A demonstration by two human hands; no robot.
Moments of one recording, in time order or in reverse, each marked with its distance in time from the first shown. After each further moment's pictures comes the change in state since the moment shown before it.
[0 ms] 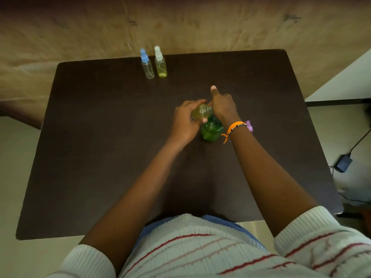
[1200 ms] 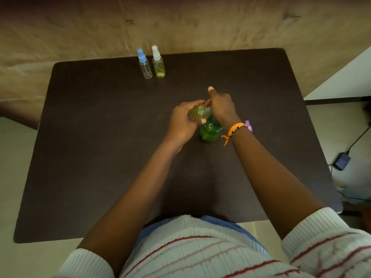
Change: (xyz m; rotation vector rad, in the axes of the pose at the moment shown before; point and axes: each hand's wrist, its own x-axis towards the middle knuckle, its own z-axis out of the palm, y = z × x) left_hand 0.000 0.001 -0.003 -0.204 -0.034 -0.062; right_hand 0.003 0.004 0.001 0.025 -0.018 -0.074
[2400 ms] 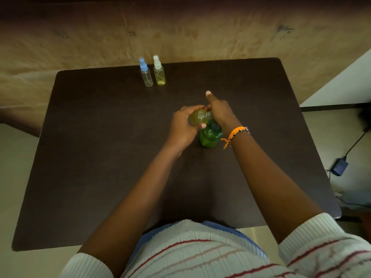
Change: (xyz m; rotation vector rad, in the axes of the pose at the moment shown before) left_hand 0.001 0.004 -0.004 0.050 0.011 0.018; right_hand -0.003 -0.007 -0.003 0.011 -0.071 0.028
